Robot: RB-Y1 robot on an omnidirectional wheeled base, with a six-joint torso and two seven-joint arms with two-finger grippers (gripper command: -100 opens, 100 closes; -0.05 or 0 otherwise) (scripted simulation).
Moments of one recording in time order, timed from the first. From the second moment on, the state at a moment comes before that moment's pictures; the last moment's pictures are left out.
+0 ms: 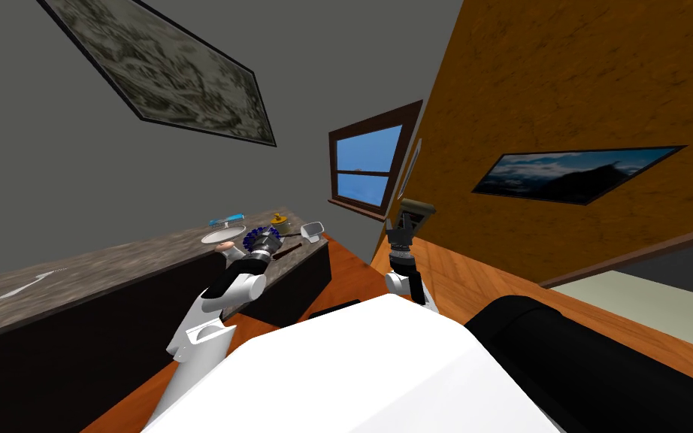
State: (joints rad) left arm 0.11 0.22 0.11 -2.10 0.23 0.41 0.31; right arm 0.47 -0.04 -0.07 -2.26 -0.10 -0.57 -0.10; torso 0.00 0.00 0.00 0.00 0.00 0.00
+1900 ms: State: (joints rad) left arm -0.02 0.32 0.19 -1.95 0.36 0.93 0.39; right arm 0.47 -0.04 -0.07 -2.26 -0.10 -0.57 -0.10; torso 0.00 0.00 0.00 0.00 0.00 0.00
